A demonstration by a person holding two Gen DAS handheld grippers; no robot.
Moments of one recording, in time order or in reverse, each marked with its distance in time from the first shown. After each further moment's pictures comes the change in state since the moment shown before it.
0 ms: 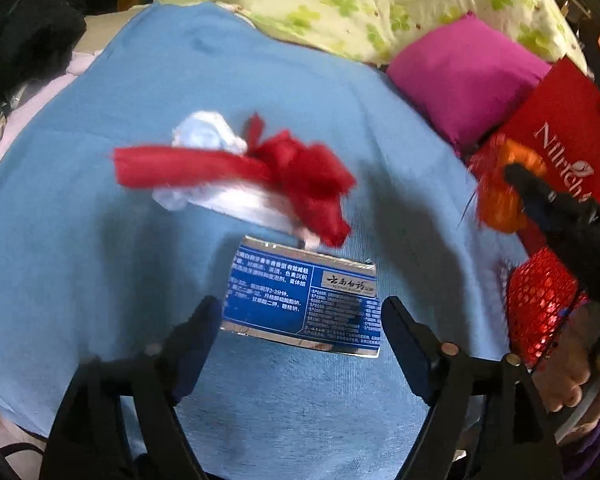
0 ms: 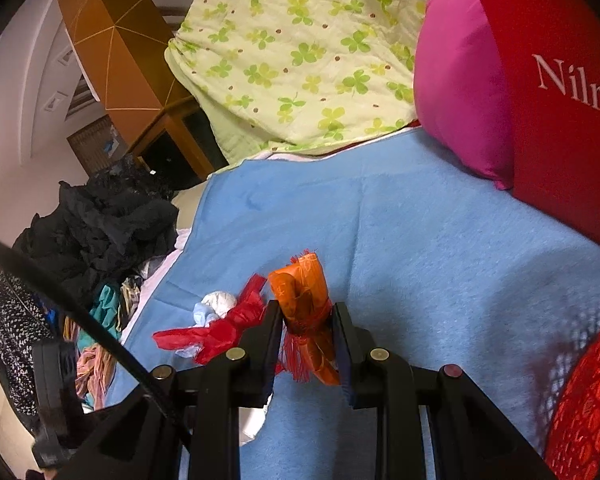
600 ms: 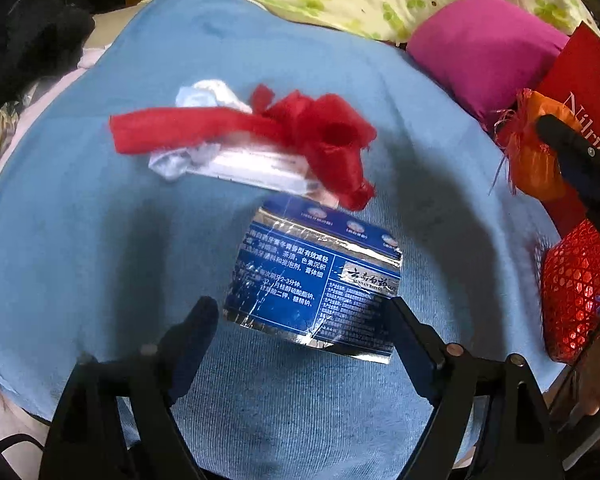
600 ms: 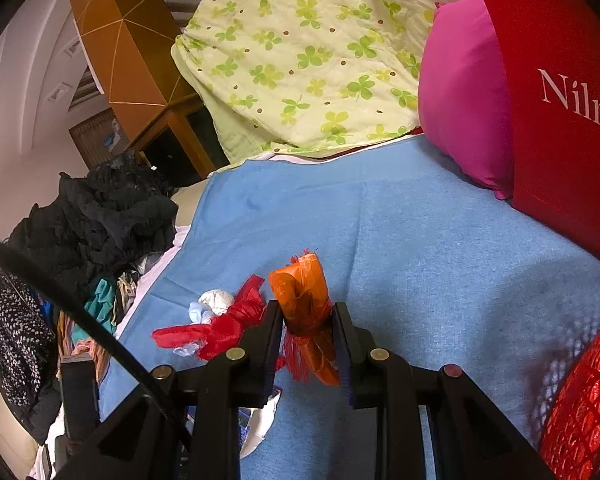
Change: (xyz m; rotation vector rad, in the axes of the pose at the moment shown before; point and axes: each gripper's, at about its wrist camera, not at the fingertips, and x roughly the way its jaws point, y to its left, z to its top) left arm 0.022 -0.012 -0.007 0.006 0.039 0.104; right arm 0.001 0.004 -0.002 -0.037 -0.001 -0.017
